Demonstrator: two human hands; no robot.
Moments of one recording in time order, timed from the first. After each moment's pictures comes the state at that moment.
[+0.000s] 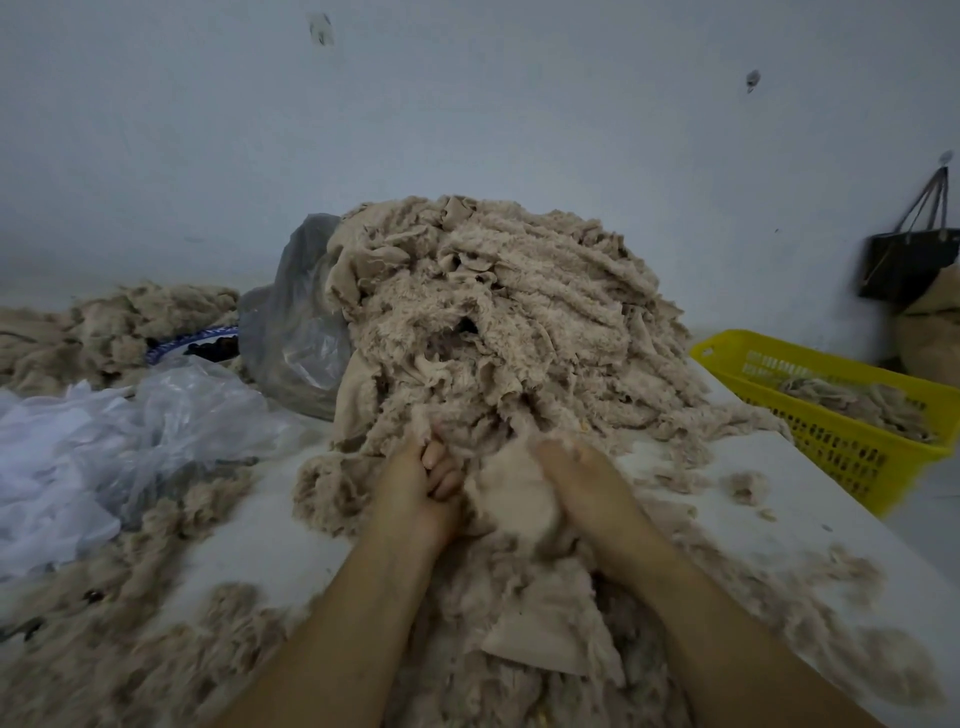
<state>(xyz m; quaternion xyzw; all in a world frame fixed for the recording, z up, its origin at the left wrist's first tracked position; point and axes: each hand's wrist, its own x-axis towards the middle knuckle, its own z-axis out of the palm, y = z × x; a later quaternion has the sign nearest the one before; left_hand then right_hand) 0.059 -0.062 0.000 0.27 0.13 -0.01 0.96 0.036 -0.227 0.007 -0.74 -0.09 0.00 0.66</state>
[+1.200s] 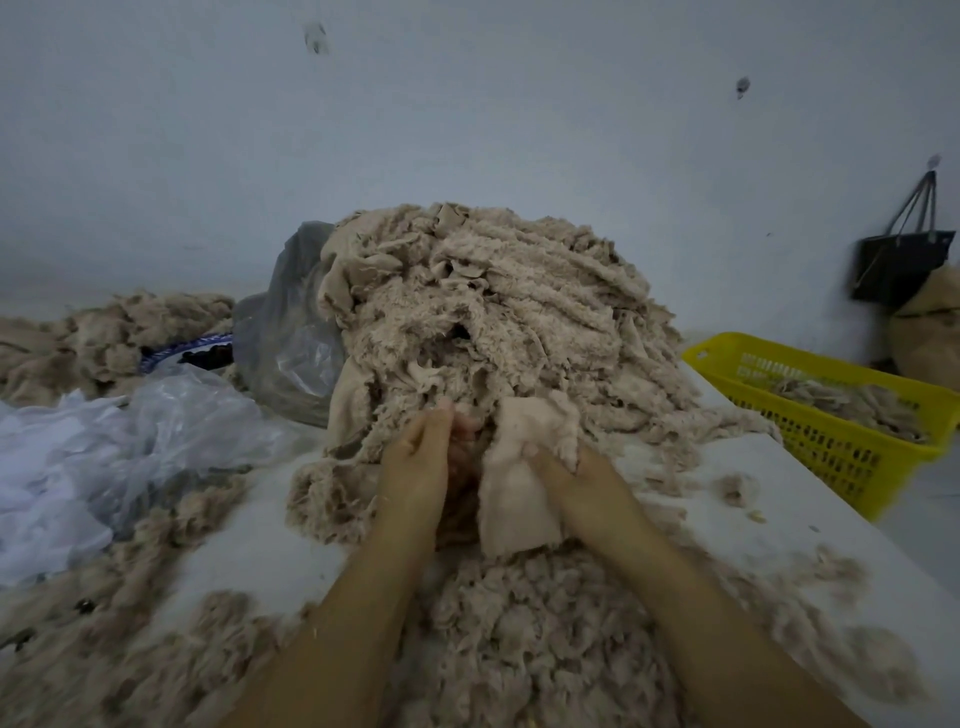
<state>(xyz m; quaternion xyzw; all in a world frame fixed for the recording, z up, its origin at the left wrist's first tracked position) 0.037 -0.077 0.010 0.68 0.07 0.21 0.70 0.044 -0.237 0.003 -0.79 -0.10 -0.06 0.60</state>
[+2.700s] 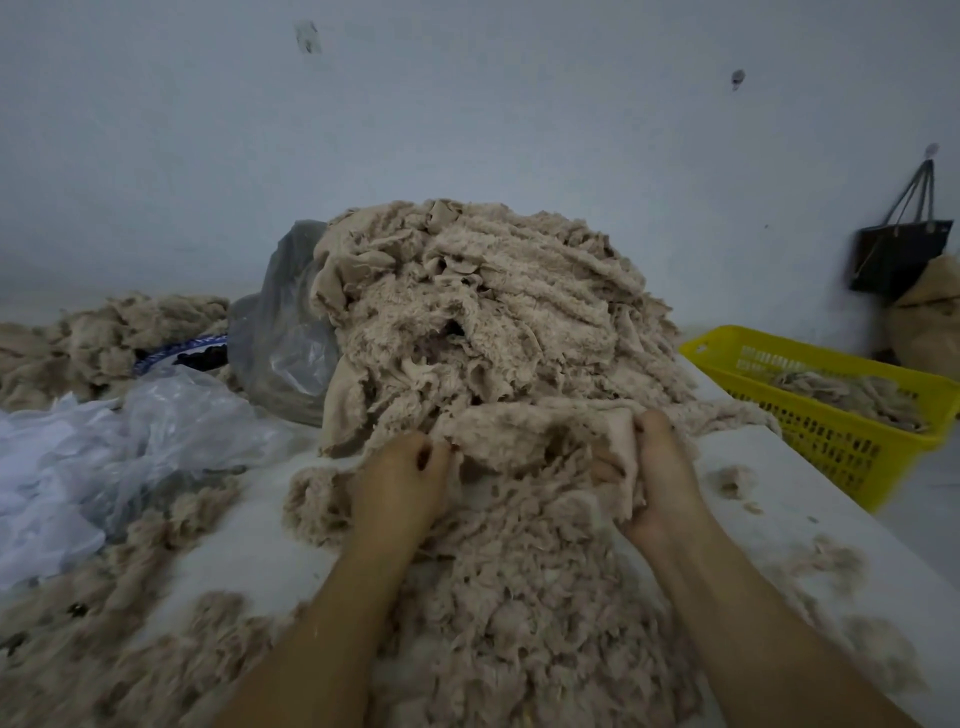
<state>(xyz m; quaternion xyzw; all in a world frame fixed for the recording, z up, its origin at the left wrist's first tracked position) 0.044 -0.057 -0.007 0.90 0.07 0.24 0.36 0.053 -0.273 0.019 -0.40 0.11 0.02 0.91</state>
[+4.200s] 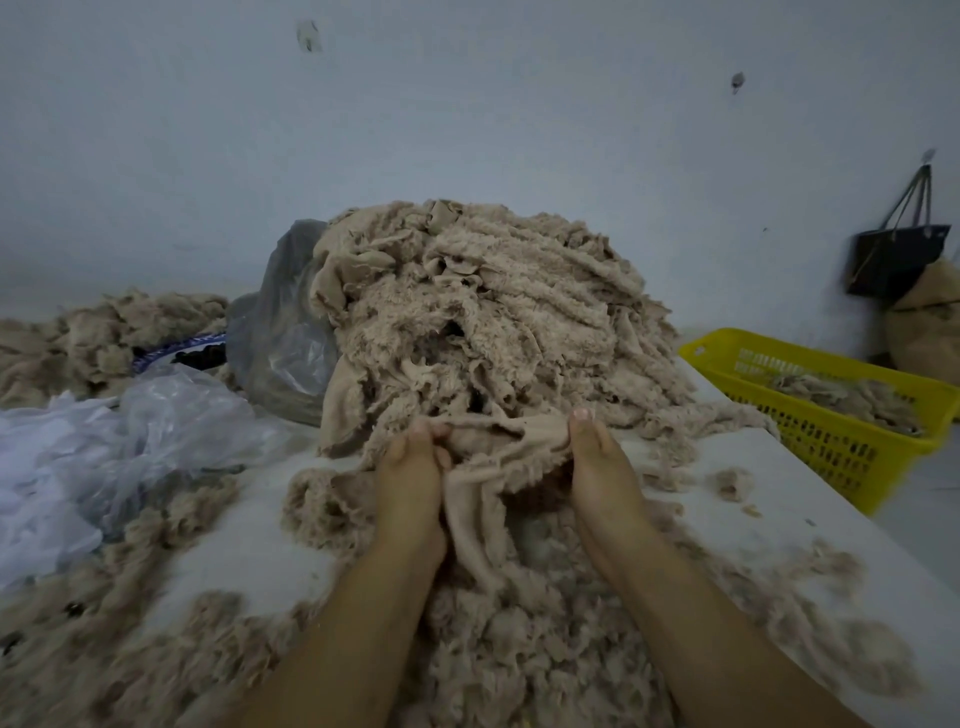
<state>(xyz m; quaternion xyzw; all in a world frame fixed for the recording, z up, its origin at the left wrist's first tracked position) 0.044 -0.086 0.002 0.56 0.16 0.18 0.79 0.053 -0.236 0.000 -0.64 0.01 -0.05 0.77</state>
